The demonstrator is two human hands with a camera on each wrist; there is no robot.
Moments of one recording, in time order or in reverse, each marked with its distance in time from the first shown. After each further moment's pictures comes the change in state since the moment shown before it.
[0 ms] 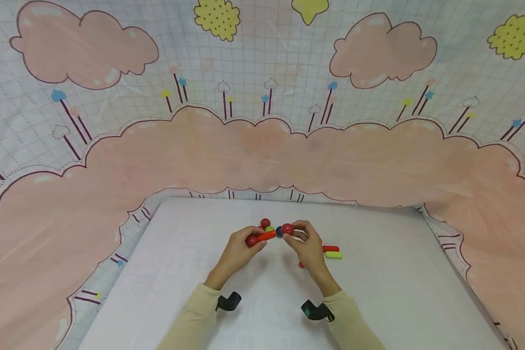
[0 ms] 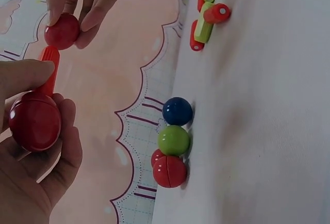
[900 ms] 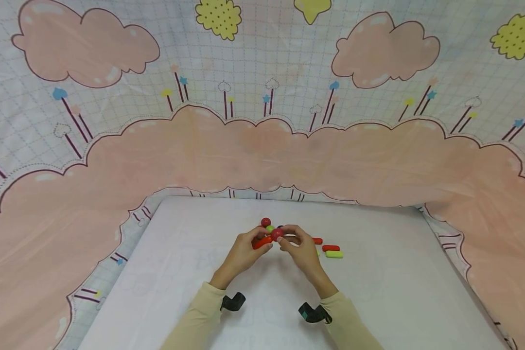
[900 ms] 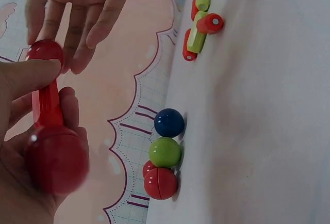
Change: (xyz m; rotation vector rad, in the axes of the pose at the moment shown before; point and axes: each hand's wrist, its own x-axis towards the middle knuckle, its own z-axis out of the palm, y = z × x) left_hand 0.002 0.002 0.007 0.030 -0.078 0.012; right_hand -0.007 0.000 0.010 -0.026 -0.112 0.014
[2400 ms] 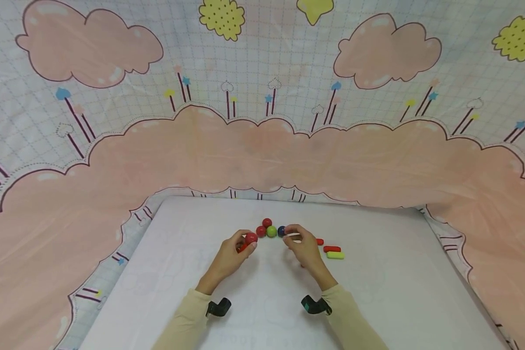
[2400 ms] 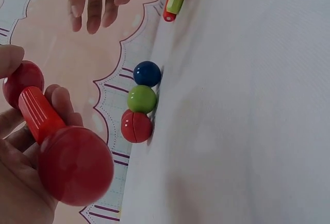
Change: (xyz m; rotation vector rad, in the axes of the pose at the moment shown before) left_hand -0.020 -0.031 -0.020 -0.073 0.021 -0.152; right_hand 0.020 0.022 -0.006 -0.224 0.025 0.031
